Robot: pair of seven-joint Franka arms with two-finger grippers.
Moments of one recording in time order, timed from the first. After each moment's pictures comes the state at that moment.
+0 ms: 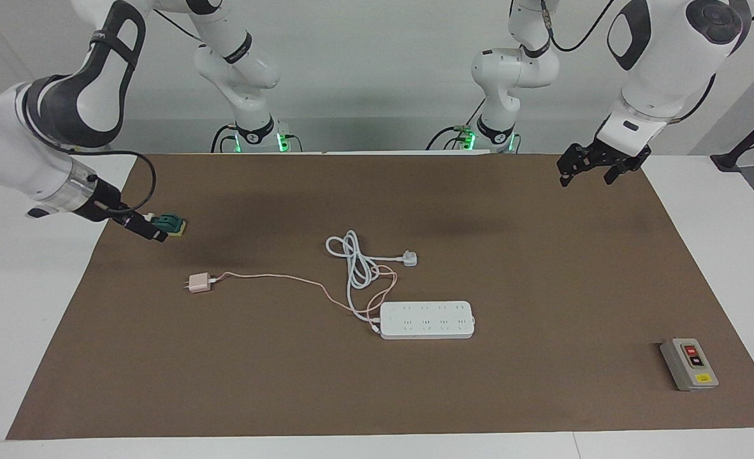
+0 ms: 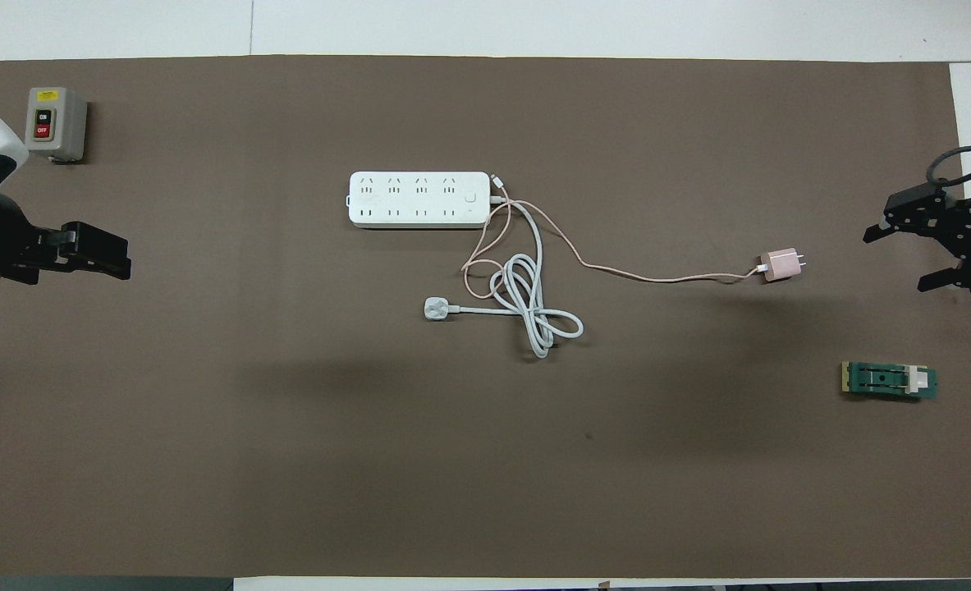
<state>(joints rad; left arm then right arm) -0.12 -0.01 0.02 -1.65 0.00 1.57 -0.08 -0.30 0.26 0.01 -1.64 0.30 1.62 0.41</state>
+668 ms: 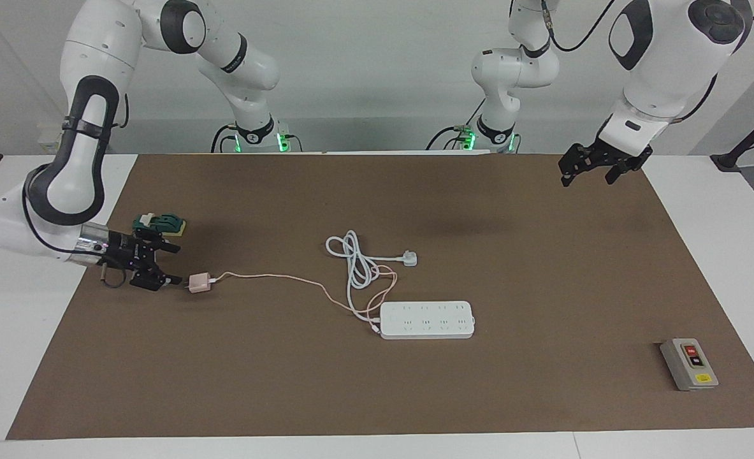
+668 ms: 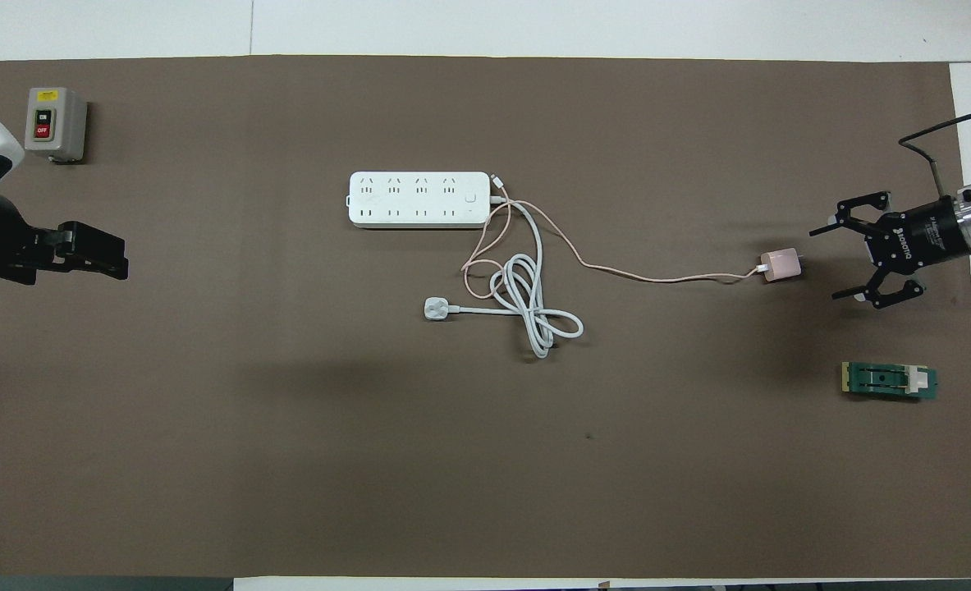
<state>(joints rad) -0.12 -0.01 0.02 -1.65 0.00 1.57 -0.08 -0.37 0.51 -0.01 -1.65 0.60 1.67 0.70</state>
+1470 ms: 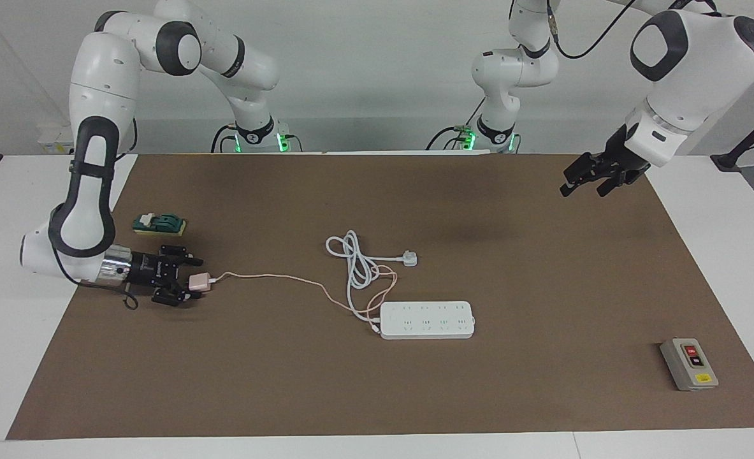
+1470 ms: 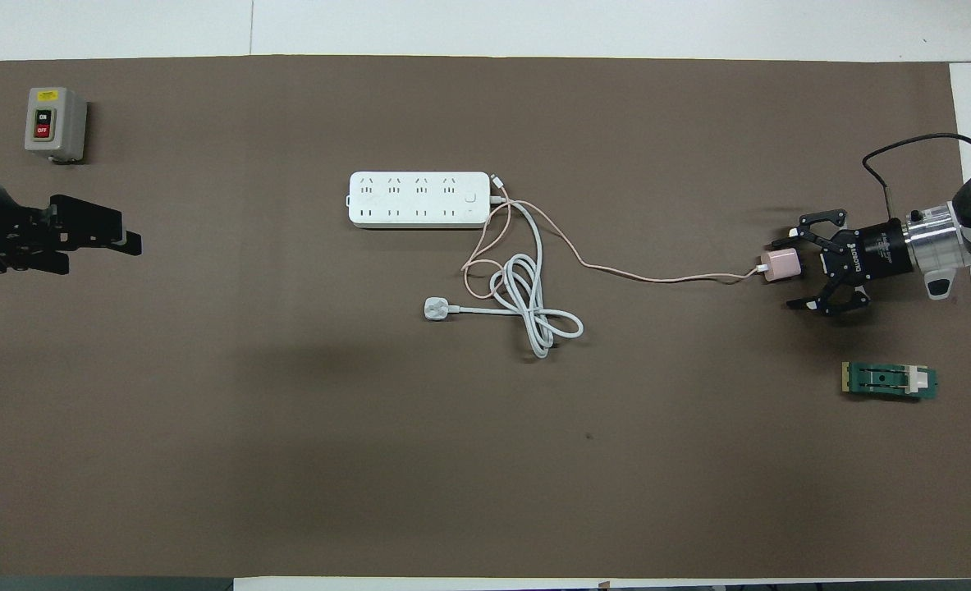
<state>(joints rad) -0.01 0.03 0.02 -1.68 -0.37 1.64 -0.07 -0.38 0.63 -0.01 -1.68 0.73 1.71 0.68</state>
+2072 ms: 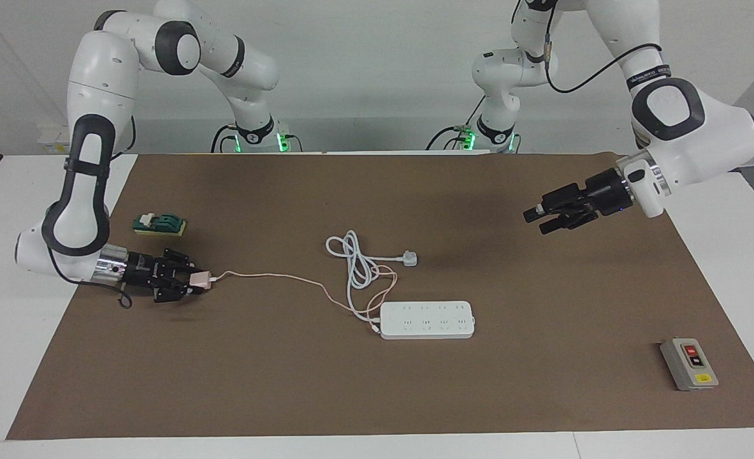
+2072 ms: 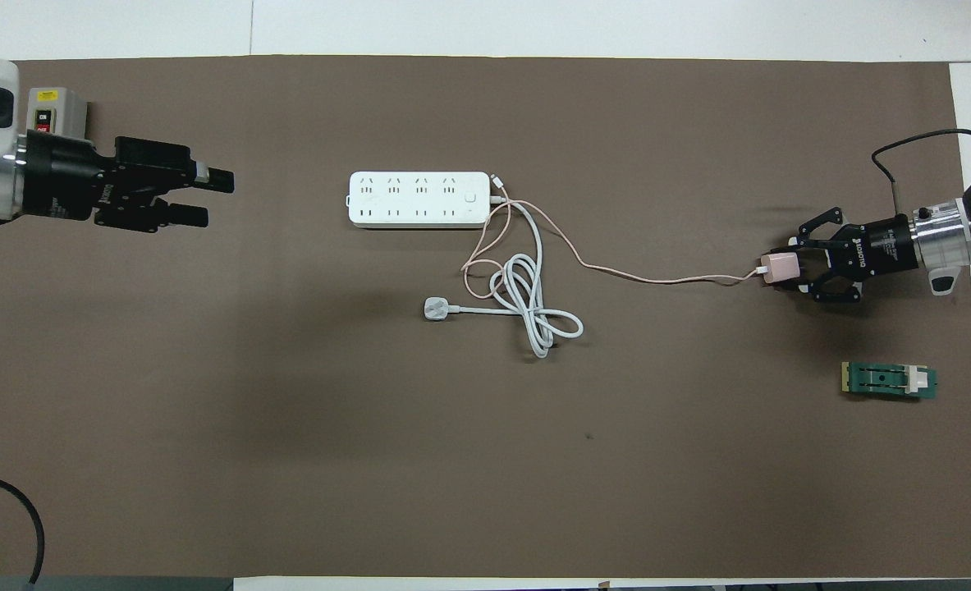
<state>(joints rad) 0.01 0.19 0.00 -1.71 -0.92 1.73 0.15 -0.38 0.63 -0.01 -1.67 0.75 1.71 0.64</state>
